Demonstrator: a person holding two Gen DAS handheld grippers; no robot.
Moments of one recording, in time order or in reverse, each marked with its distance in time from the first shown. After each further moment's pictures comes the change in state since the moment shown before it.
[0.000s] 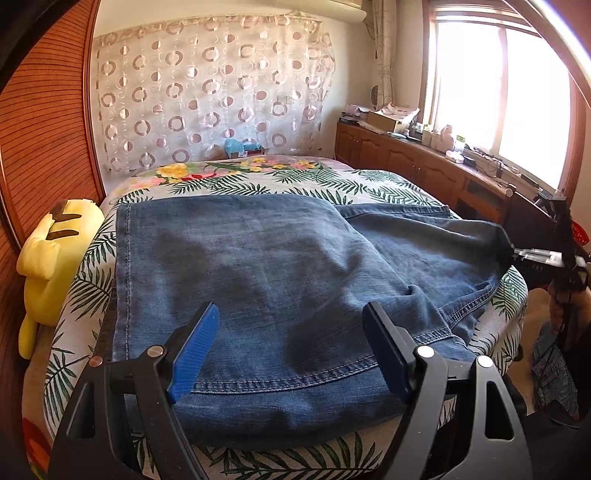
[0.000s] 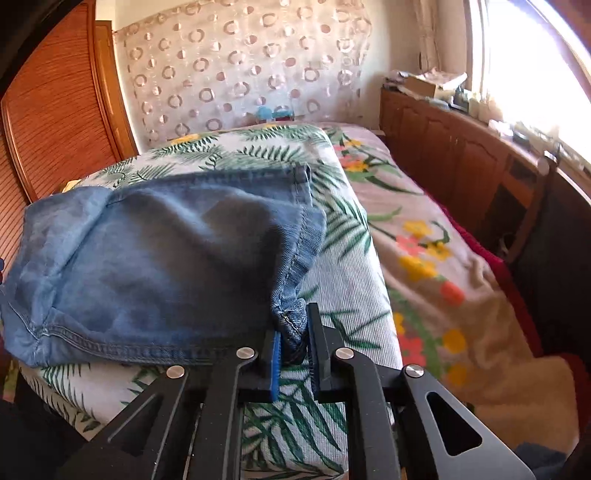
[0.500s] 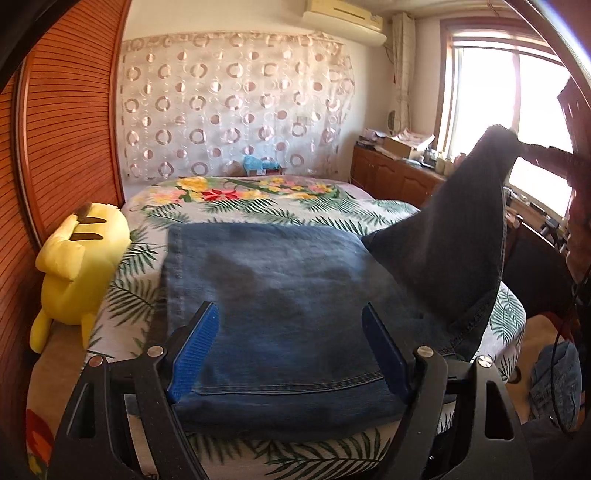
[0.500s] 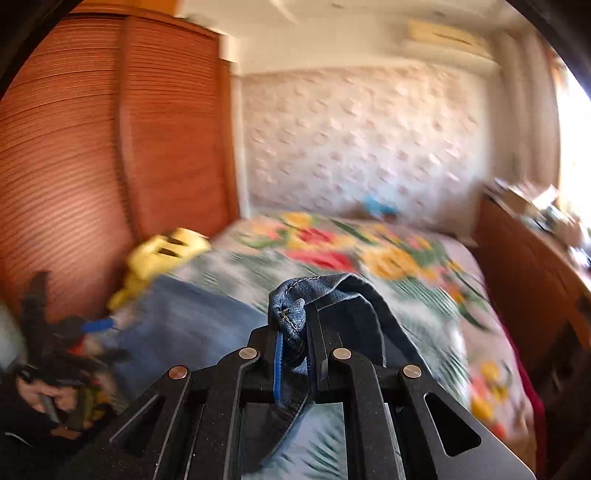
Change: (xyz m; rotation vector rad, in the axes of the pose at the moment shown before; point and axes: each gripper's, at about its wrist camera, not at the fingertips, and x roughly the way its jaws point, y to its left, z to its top) left arm -0.039 0.032 0.007 -0.067 -0.086 0.043; right arm -0.103 0.148 0.113 -0.305 -0.306 0.370
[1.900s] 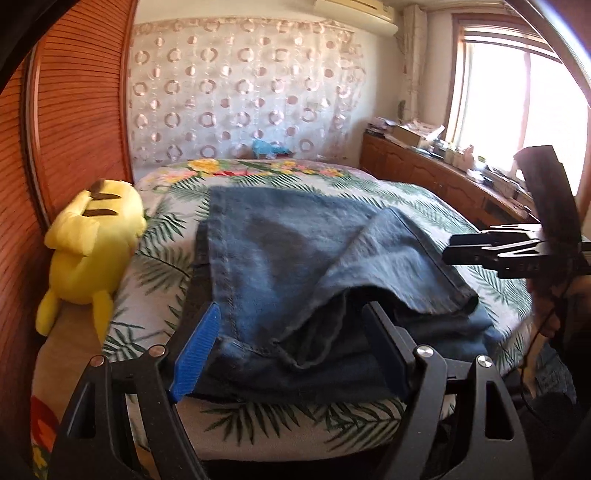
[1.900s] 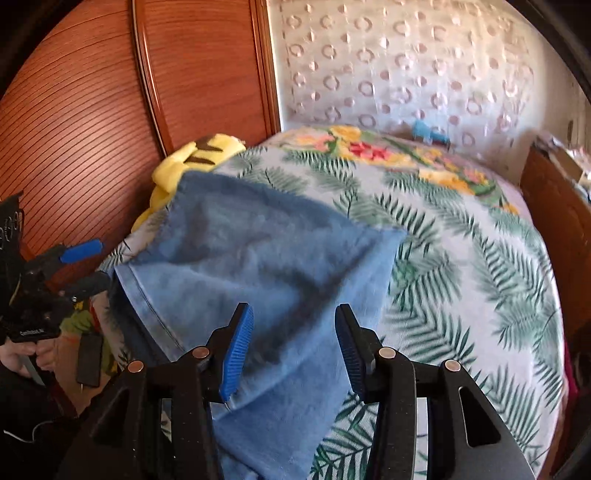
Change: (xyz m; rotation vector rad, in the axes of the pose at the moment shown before) left arm 0.008 0.042 -0.029 -0.007 0.075 -0.006; right arm 0.133 0.076 -0.038 0.026 0.380 0.075
